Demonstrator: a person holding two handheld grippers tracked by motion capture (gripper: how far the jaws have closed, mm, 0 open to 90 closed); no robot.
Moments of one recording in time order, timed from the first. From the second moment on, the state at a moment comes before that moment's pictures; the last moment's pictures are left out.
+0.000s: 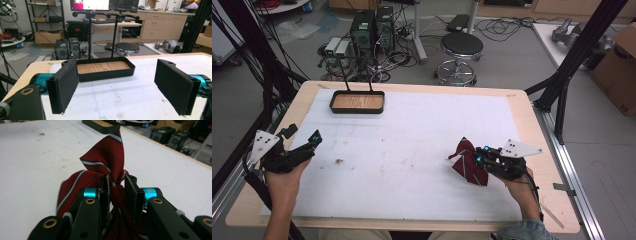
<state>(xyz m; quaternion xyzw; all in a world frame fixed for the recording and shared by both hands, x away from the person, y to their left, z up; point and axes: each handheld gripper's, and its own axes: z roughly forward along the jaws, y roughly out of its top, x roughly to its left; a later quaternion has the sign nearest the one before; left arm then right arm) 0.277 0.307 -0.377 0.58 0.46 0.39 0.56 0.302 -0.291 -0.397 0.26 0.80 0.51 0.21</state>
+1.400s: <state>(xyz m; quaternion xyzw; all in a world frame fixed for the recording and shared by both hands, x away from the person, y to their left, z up) 0.279 0.326 -0.372 0.55 0.46 0.38 0.58 0.450 -0.102 -0.302 0.17 0.78 0.57 0.19</state>
